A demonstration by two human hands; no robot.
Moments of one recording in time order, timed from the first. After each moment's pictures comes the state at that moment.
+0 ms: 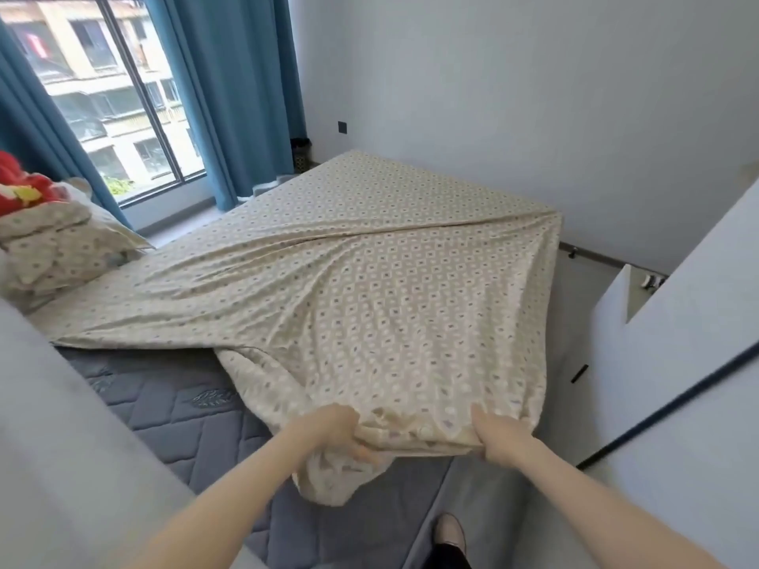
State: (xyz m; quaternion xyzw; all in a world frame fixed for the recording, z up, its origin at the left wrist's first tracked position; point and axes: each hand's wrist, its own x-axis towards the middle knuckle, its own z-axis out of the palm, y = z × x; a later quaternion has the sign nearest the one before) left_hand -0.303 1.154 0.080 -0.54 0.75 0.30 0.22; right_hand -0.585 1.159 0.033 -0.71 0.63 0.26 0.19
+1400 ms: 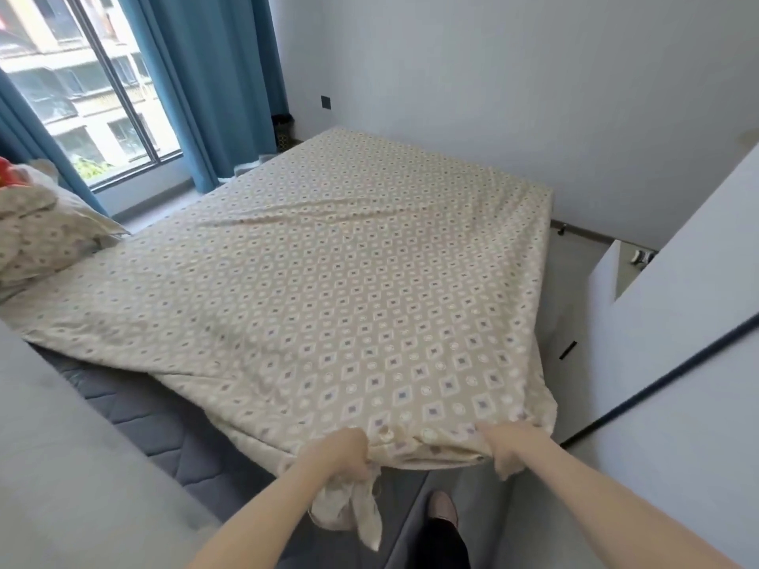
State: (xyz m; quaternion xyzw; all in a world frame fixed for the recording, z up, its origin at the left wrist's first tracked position) left_hand -0.336 1.181 0.018 -0.56 0.71 0.35 0.22; right_hand -0.610 1.175 0.024 -0.67 0.61 0.36 0.24
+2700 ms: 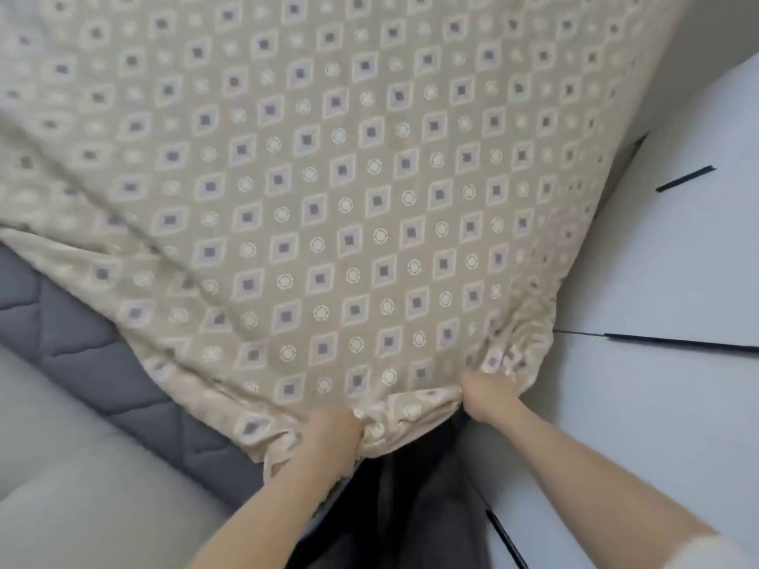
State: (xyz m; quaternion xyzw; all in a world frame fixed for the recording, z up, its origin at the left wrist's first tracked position) left_hand -0.391 1.196 -0.241 -0.37 0.75 0.28 0.46; right_hand -0.616 1.160 -0.293 -0.65 0.53 0.45 0.30
